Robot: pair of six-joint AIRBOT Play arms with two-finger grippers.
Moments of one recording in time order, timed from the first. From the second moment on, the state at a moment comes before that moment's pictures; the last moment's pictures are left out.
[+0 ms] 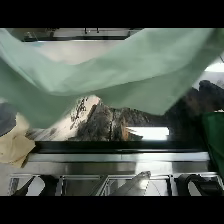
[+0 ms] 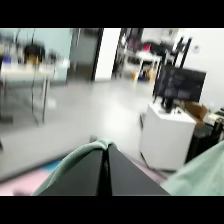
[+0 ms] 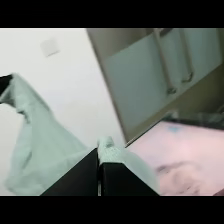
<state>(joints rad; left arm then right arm) 0.74 -0.91 1.66 -0.21 -1.43 -0.85 -0.14 -0.56 1.24 -0.22 1.01 1.06</state>
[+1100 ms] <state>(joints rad) 0.19 -1.86 2.06 0.72 -1.09 -0.99 -0.24 -1.38 1.11 -0.15 0.77 0.69</state>
